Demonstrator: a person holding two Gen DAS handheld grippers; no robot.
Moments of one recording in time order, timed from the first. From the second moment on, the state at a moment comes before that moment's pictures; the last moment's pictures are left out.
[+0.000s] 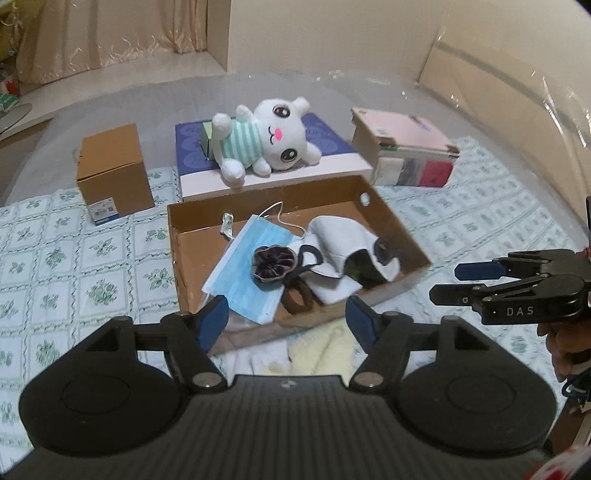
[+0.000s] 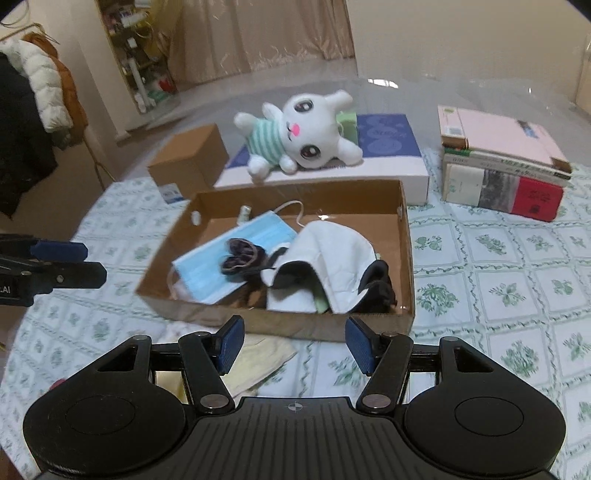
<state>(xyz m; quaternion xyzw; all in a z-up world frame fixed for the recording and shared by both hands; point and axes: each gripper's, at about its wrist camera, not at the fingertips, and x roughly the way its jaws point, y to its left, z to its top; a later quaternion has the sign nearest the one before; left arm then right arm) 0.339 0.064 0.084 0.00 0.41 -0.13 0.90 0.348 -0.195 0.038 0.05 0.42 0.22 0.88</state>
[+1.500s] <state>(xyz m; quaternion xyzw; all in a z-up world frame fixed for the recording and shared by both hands) 0.035 0.106 0.026 -0.07 0.34 0.00 0.94 0.075 -0.189 0.030 0.09 0.36 0.19 0.91</state>
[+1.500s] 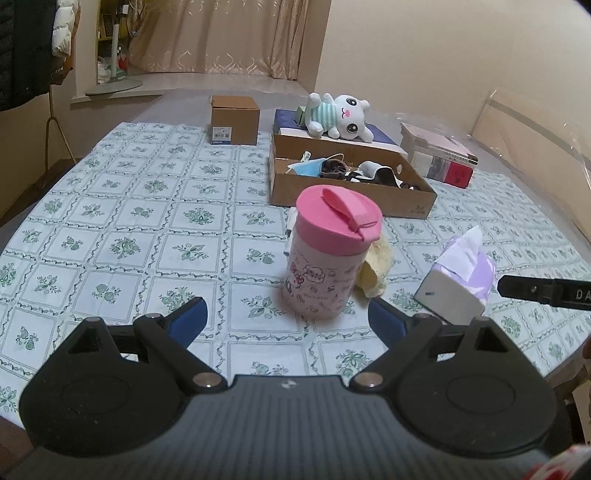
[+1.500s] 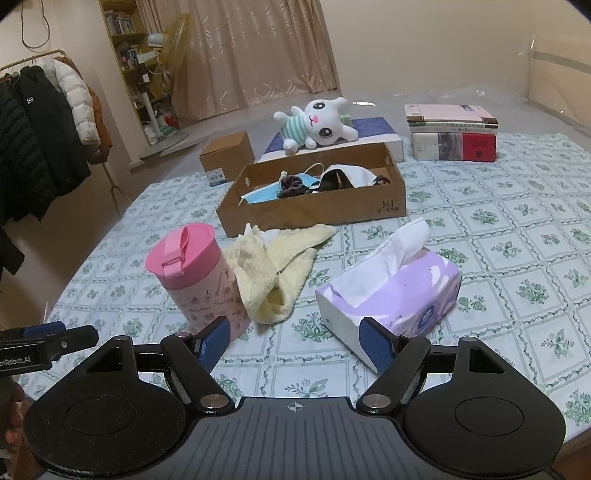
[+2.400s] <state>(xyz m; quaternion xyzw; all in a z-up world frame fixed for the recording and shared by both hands) 0.122 0.169 0.025 0.04 0.34 -0.08 0.94 0.134 -0.159 -0.005 -0.10 0.33 0.33 0.88</state>
